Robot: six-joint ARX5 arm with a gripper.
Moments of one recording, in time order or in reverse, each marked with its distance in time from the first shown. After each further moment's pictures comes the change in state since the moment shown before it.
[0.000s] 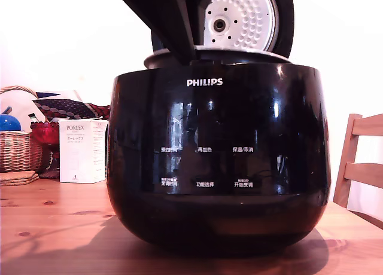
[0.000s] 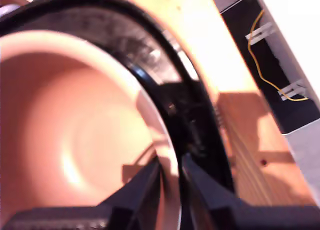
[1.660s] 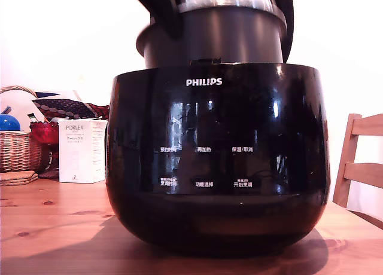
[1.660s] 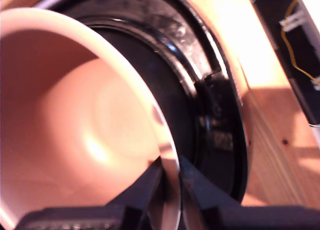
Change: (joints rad) arm 0.014 -0.079 -0.002 0.014 -0.082 0.002
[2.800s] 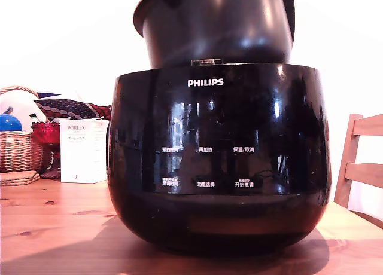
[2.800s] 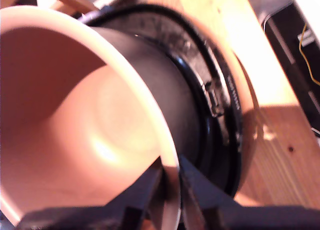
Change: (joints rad) arm -0.004 -0.098 -0.023 0.039 0.000 -0.004
